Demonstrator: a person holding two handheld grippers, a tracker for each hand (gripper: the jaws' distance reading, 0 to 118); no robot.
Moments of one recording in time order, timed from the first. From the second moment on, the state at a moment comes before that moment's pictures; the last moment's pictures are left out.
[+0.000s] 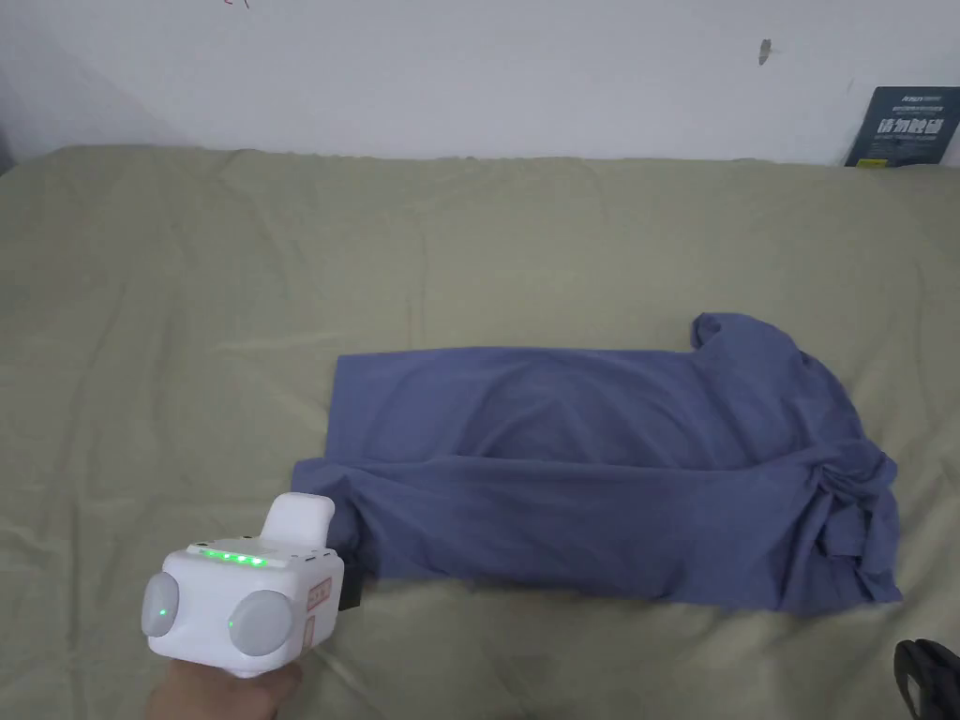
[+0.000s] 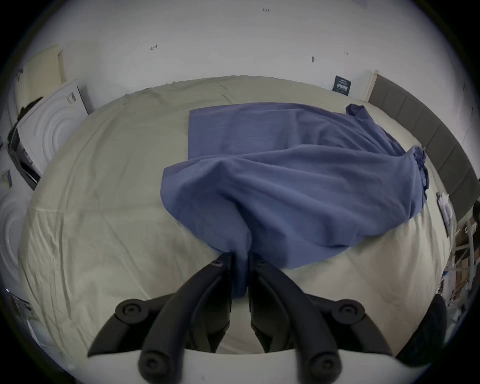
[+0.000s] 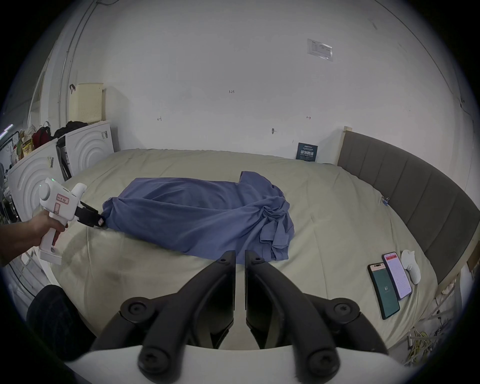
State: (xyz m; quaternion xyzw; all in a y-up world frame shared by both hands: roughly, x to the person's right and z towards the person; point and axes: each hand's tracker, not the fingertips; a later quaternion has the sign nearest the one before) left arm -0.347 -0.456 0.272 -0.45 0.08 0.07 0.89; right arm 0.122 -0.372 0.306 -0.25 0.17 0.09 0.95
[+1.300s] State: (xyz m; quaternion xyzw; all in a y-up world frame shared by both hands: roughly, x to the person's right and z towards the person) left arm -0.353 -0.386 0.306 -0.36 0.08 0.13 0.92; right arm 0.143 -0.378 0.152 -0.39 0.18 0.04 0.90
